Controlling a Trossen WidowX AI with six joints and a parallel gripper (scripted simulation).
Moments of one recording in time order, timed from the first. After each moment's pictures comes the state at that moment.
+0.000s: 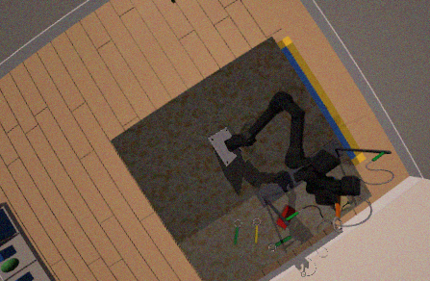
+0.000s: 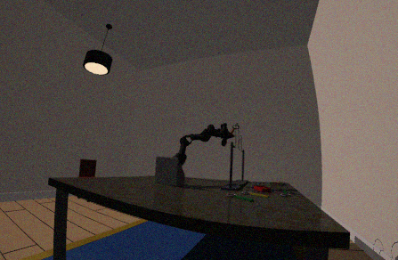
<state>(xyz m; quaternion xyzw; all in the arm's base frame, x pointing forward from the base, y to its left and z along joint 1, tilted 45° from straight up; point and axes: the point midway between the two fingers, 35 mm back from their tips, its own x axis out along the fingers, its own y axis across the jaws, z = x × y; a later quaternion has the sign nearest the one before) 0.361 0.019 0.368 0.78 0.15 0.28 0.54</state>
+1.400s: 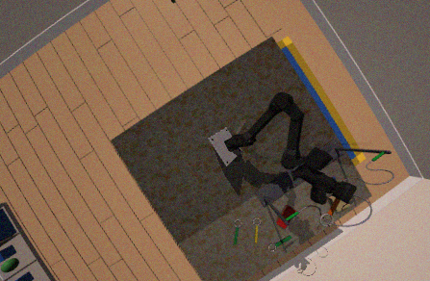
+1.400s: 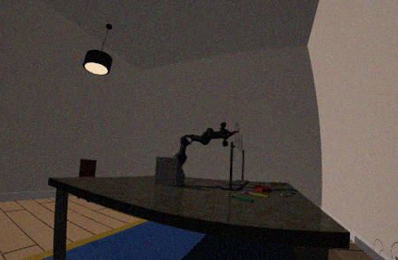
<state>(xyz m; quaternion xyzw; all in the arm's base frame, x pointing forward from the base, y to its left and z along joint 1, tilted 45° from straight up) 0.363 0.012 0.378 0.90 0.10 0.28 0.32</state>
